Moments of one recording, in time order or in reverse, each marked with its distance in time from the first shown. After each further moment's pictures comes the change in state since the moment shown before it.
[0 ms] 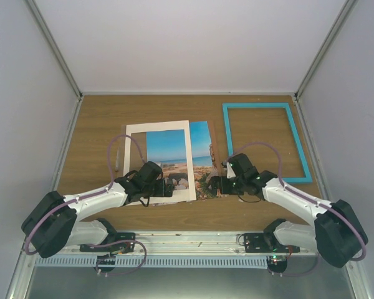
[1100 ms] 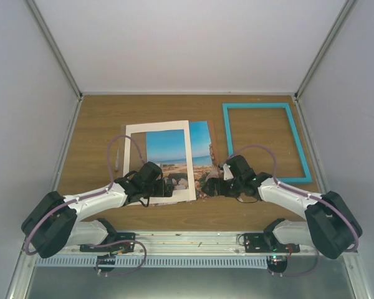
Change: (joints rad) left arm 0.000 -0.001 -0.011 0.015 -0.002 -0.012; right arm 0.000 0.073 -0.047 0.140 -0.110 0.035
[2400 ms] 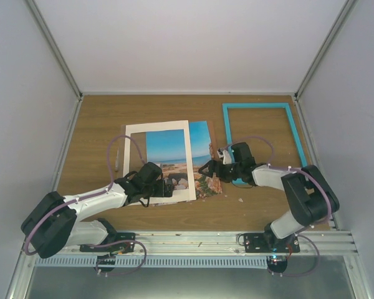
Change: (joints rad) left arm -0.005 -0.003 -0.002 0.002 -0.006 -0.002; right arm -0.175 0.278 0.061 0.372 -0.246 0.024
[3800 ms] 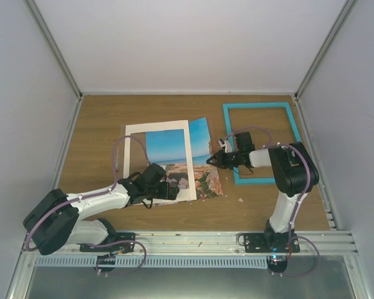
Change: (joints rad) left arm -0.045 0.020 0.003 0.039 0.035 0.023; right arm -0.150 0.356 0.245 0.029 -0.163 -0.162
